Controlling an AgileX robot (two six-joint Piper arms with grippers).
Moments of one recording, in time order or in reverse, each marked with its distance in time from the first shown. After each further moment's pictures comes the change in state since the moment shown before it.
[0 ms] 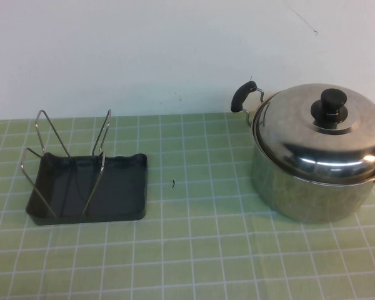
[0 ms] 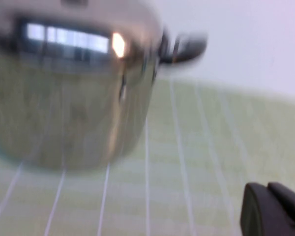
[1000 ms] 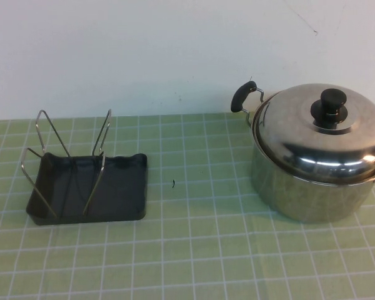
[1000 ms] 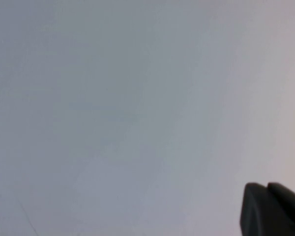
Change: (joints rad) right arm 0.000 0.190 -0.386 0.051 -0.467 -0.212; left arm 0.000 0.083 -0.290 0.002 -0.619 -0.094
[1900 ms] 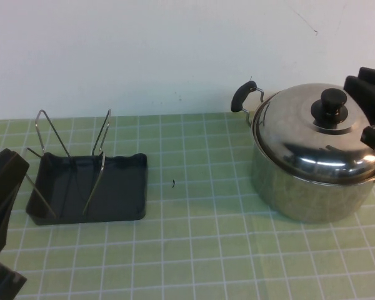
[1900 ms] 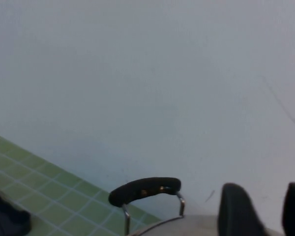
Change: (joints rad) right arm 0.000 1.289 -0.329 -0.753 -0.662 0.787; left arm -0.002 0.446 -0.011 0.926 -0.324 -0.992
